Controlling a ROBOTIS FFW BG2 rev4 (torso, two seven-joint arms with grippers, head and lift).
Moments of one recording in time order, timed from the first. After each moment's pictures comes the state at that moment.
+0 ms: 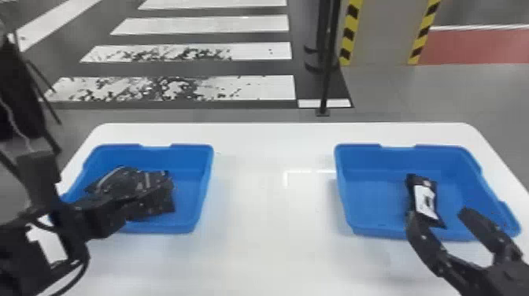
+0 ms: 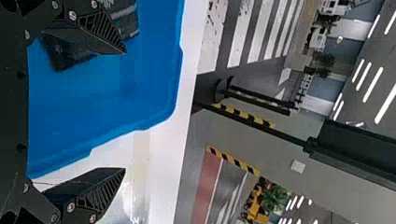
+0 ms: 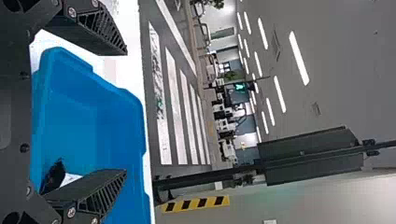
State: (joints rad) left arm 0.27 0.21 0.39 -2.18 0.45 0.88 -0.42; right arm 0.68 0.00 -0.19 -2.23 -0.28 0.11 0.43
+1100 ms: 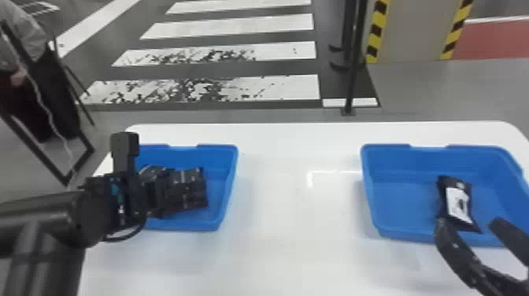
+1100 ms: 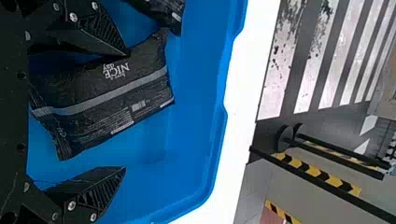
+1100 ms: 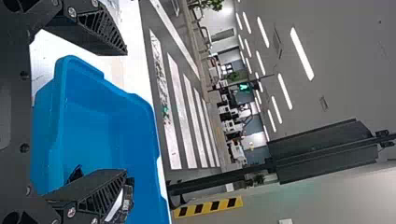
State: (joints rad) left arm -0.09 0.24 0.25 -1.83 0.27 1.18 -0.32; right arm 0.68 0.00 -0.19 -2.21 -0.34 0.13 0.44
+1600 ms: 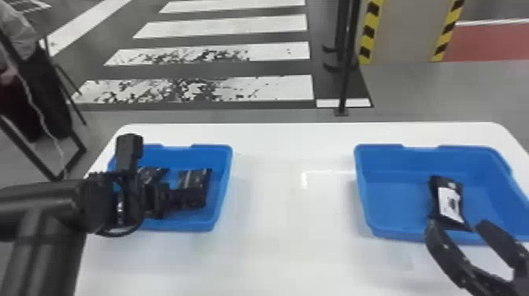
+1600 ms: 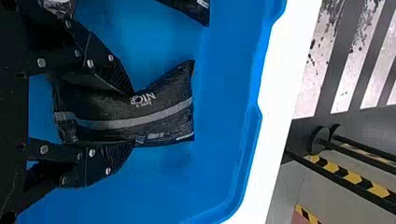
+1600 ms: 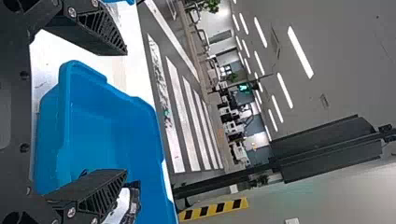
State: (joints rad) left arm -0.15 0.26 0.20 -1.74 0.24 1.27 -0.35; right arm 0.68 0.00 -0.19 -2.19 -0.37 0.14 0.44
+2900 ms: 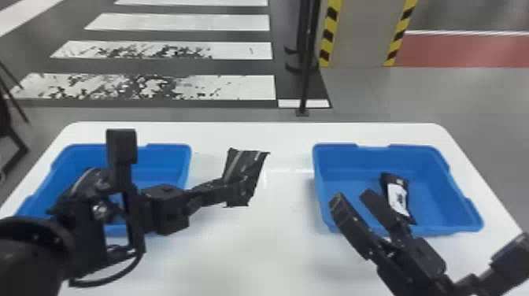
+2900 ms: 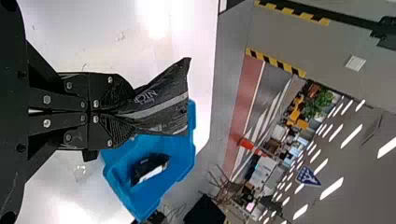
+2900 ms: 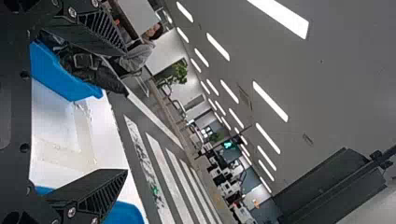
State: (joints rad) left arm 0.12 0.24 0.05 -2.20 0.56 1.07 -0.49; right arm 0.59 -0.04 -0.03 -2.19 -0.61 0.19 0.54
